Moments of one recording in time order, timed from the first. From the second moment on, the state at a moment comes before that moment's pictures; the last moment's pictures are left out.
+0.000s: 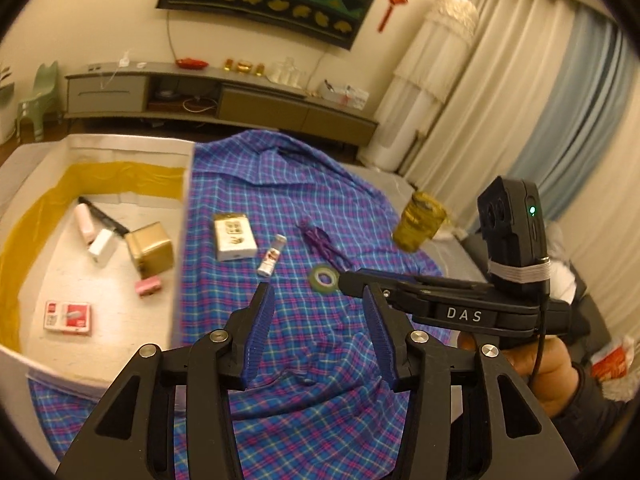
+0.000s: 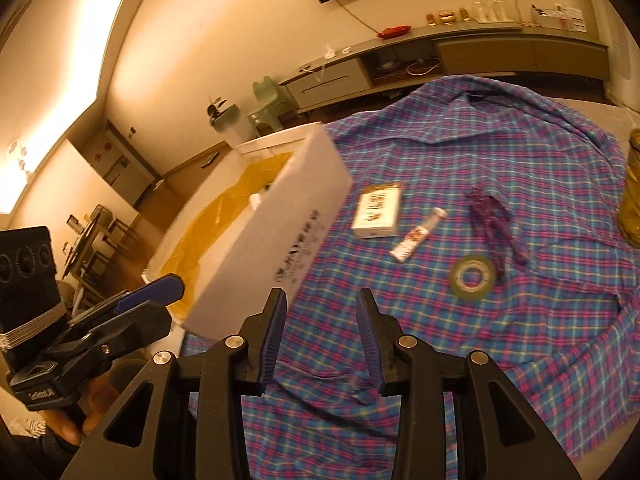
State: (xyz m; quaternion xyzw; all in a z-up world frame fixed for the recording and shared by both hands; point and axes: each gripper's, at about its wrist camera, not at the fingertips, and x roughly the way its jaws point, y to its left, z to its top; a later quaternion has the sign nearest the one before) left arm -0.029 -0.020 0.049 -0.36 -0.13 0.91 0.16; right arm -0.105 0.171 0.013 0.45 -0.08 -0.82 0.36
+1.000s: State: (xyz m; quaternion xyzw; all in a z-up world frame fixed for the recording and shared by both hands) left arm -0.197 0.048 -0.067 -0.45 -0.06 0.88 0.12; right arm -0.250 0.163 -0.089 0.47 0.11 -0.84 0.26
